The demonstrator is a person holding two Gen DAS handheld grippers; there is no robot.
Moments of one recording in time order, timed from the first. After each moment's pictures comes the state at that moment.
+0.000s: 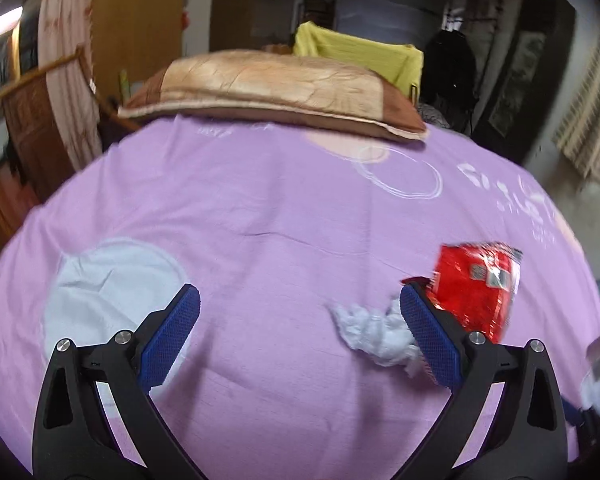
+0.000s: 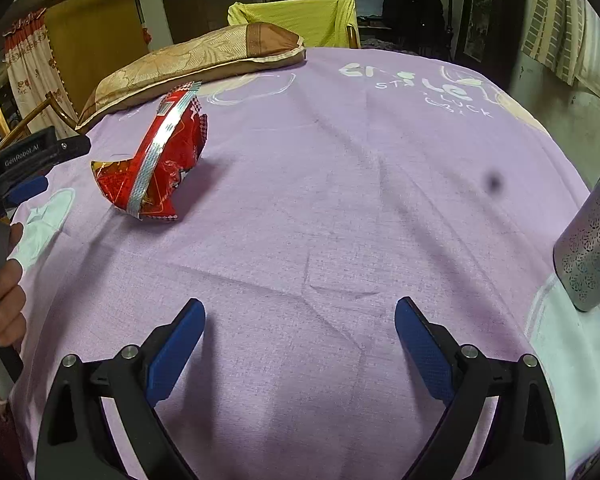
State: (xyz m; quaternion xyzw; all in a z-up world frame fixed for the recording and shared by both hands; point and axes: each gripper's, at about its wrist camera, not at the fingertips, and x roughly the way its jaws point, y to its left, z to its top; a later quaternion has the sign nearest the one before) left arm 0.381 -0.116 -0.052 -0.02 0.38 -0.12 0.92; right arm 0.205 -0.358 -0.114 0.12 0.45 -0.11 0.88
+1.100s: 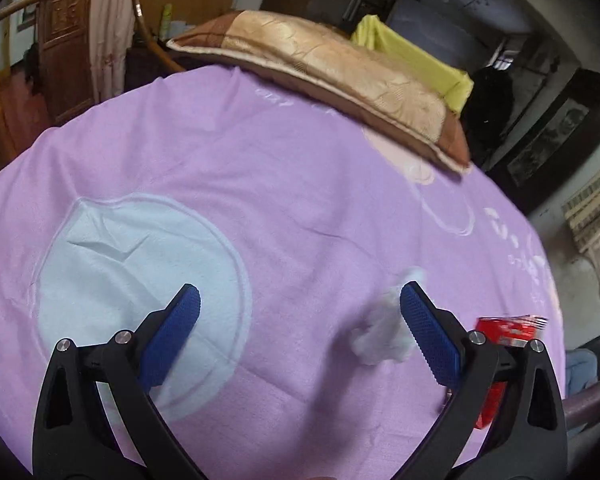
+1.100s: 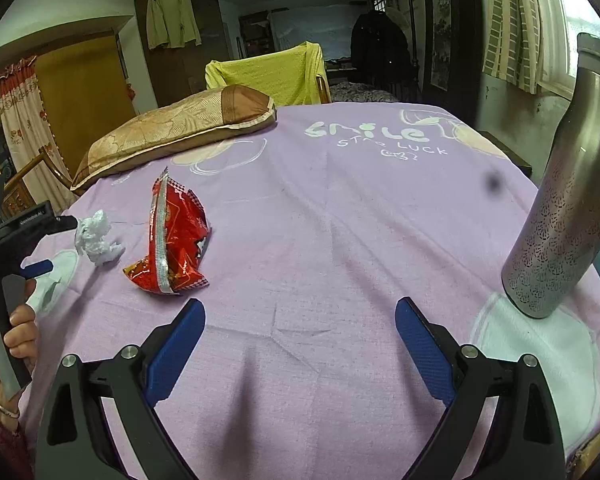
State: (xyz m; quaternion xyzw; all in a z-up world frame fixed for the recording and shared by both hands) left arm 0.404 -0.049 -0.056 -0.14 0.42 -0.11 0.89; right arm 0.177 -0.377 -0.075 0.14 0.36 -0.16 0.91
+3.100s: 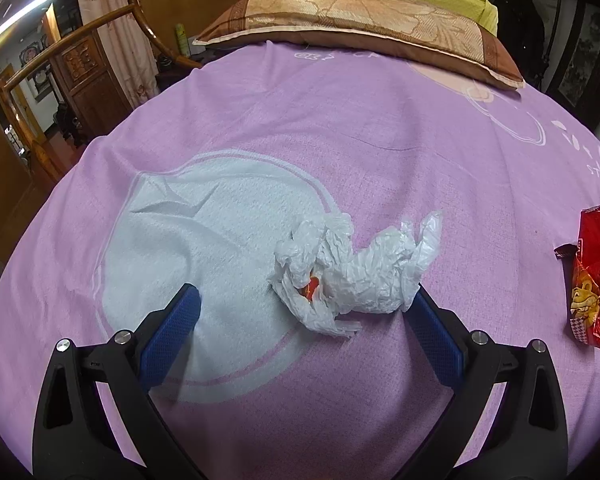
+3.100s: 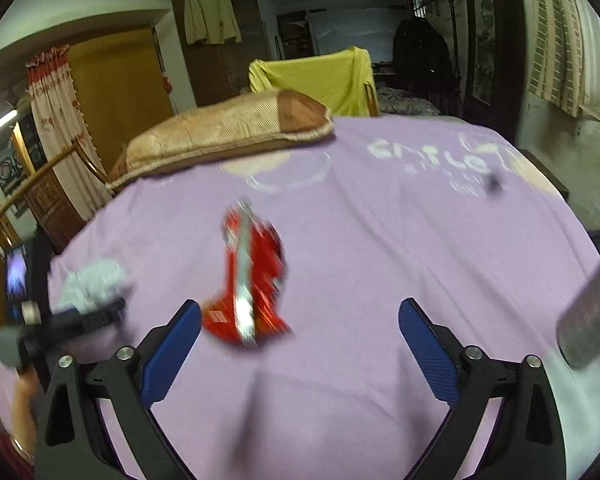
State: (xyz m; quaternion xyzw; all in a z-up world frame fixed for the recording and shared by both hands) left arm 0.393 -0.052 -0.100 0.03 0.46 0.00 0.89; right arm 0.243 -0.338 -0.044 0.14 0.35 -0.09 0.92
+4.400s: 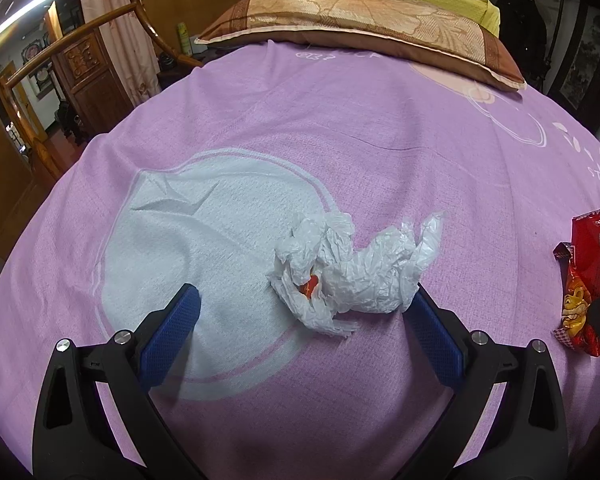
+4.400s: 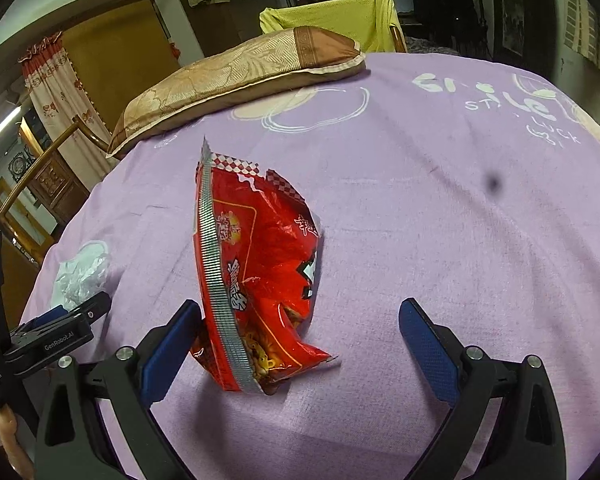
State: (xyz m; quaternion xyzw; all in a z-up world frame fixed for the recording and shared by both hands) left arm 0.394 -0.051 -0.101 0.03 0.46 0.00 0.89; right arm 0.300 -0.331 -0.114 0.18 0.43 -0.04 0.88
